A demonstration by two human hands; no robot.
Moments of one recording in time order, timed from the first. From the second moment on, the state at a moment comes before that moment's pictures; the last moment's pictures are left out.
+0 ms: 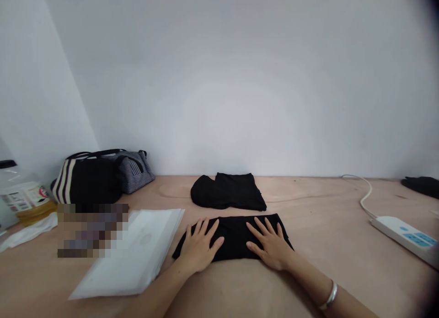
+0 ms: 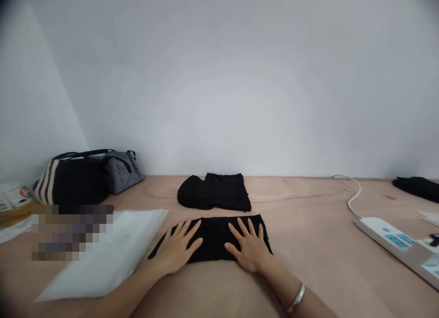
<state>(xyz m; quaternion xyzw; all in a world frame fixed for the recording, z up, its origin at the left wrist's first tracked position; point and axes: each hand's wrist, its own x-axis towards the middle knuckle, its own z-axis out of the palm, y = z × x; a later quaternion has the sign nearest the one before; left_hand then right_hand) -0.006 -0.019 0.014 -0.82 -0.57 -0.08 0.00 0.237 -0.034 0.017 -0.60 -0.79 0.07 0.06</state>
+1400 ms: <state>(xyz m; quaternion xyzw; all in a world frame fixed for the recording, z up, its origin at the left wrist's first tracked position) 0.030 -0.050 0.039 -0.91 -0.39 -0.15 -0.03 0.272 -0.017 0.023 -0.72 -0.63 0.19 0.24</state>
